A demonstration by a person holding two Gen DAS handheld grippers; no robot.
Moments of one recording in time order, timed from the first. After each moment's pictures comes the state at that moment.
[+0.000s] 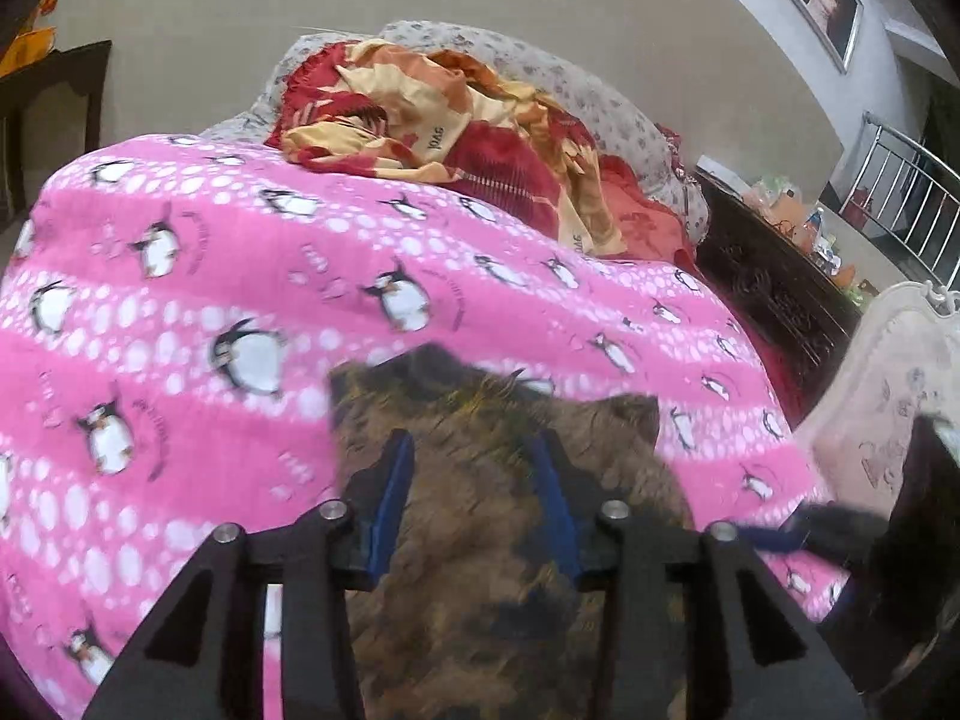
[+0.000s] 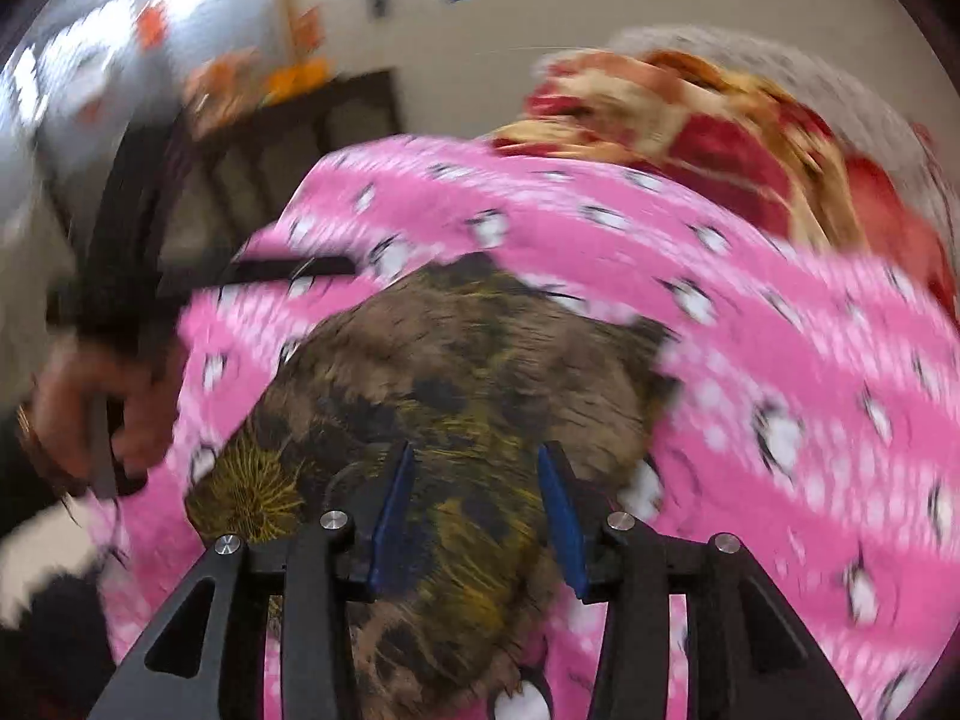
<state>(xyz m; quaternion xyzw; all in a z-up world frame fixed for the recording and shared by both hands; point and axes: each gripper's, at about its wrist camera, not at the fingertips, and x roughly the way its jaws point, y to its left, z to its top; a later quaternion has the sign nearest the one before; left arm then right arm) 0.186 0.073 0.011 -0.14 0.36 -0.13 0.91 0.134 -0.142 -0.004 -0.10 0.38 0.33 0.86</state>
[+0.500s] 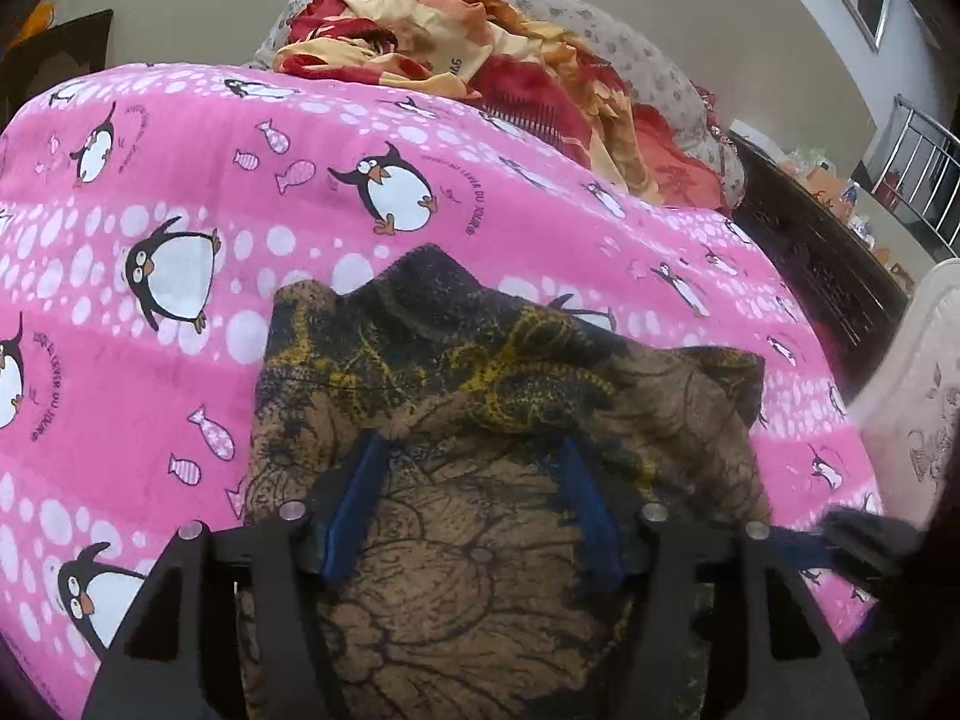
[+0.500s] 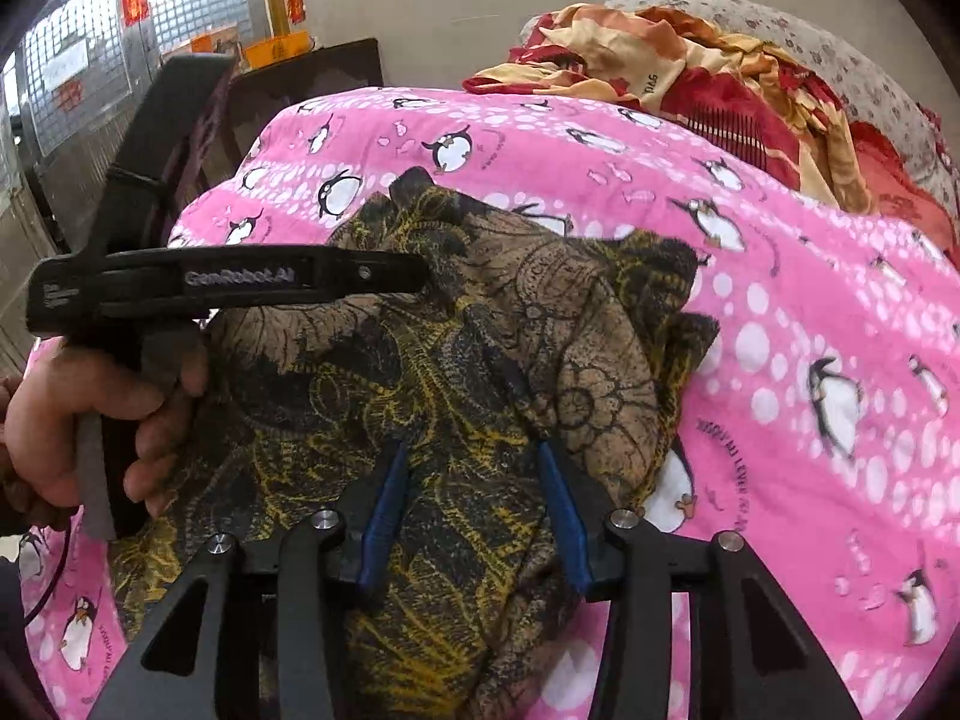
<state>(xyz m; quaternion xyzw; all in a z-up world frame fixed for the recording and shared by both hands) 0.219 0.047 -0.063 -0.14 0.40 -0.11 0.90 0.161 -0.151 -0.051 -0.10 0.41 0.30 0.85</state>
